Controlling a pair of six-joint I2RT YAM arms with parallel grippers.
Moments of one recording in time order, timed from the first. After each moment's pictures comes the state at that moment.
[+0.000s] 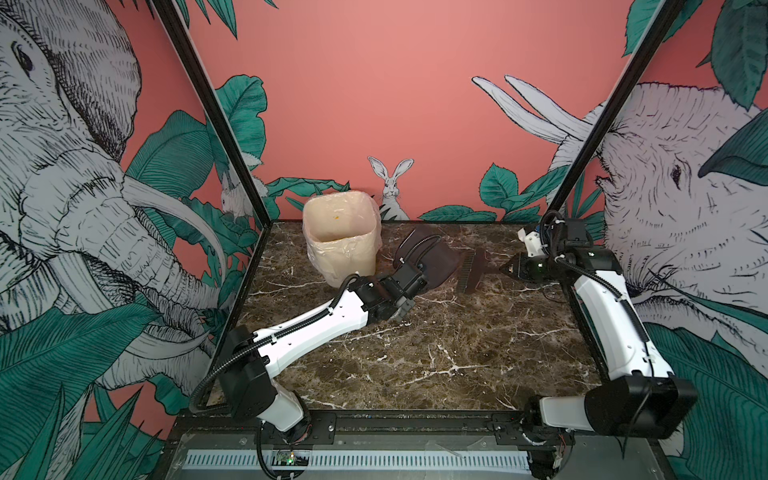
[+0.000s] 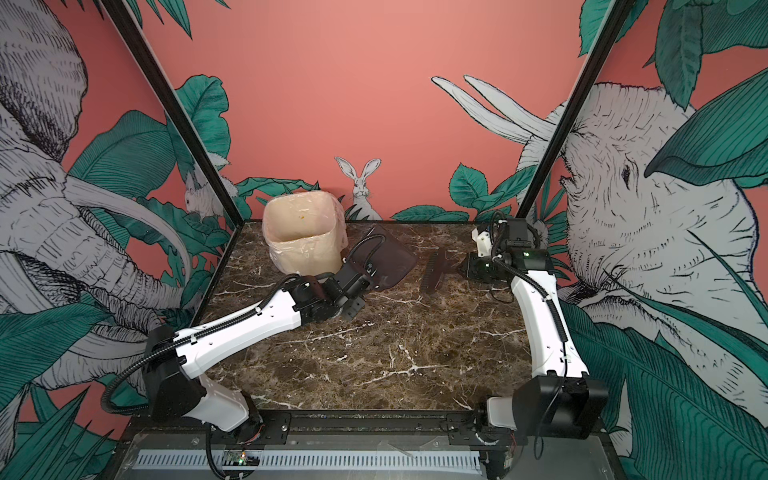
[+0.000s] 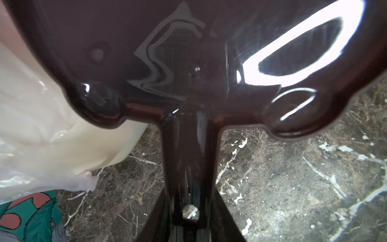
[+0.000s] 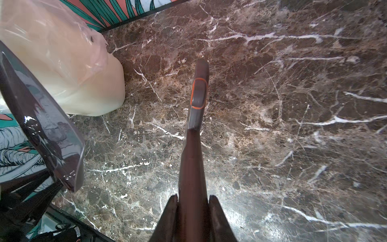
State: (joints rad) left arm -0.98 1.53 1.33 -0.83 -0.44 -0.09; right arm -0.04 1.37 1.36 -0.97 -0.47 0.13
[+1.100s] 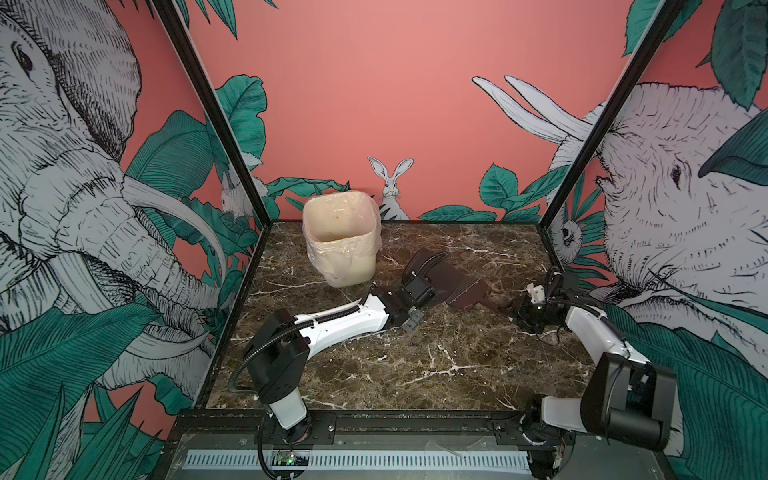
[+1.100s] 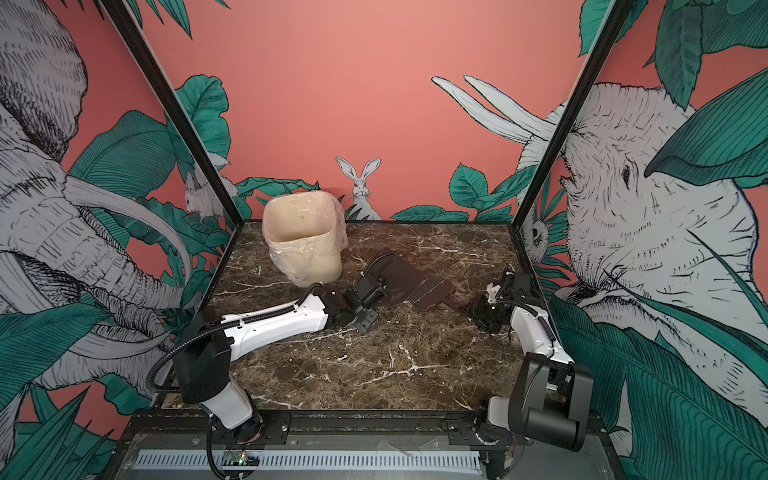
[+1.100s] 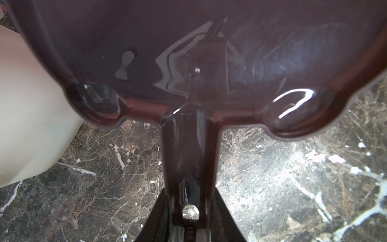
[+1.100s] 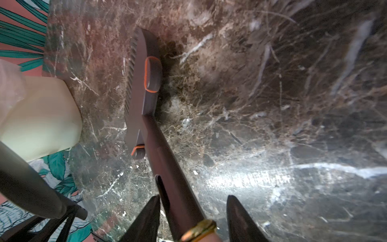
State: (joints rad) left arm -0.98 1.68 1.24 -0.68 -0.32 -0.18; right arm -0.25 1.32 0.80 -0.69 -0.53 0.34
